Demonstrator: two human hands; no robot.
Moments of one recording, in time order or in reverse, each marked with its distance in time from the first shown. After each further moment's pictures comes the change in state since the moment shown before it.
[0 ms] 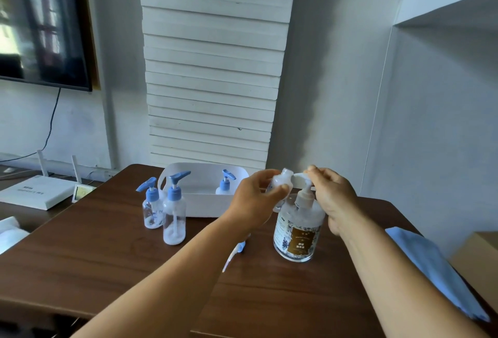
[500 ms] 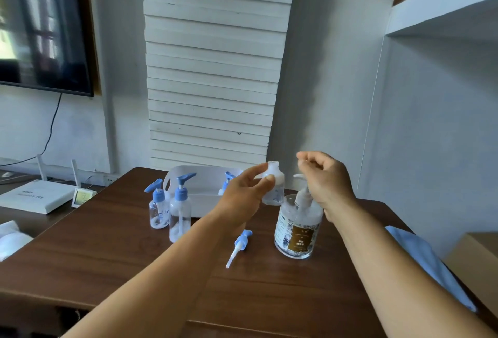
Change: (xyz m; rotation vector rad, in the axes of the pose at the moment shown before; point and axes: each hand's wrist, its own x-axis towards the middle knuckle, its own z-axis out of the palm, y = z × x) left_hand -0.006 0.000 -0.020 -0.392 -0.037 -0.134; right_hand -0.019 -0.030 0.003 -0.152 0.062 -0.251
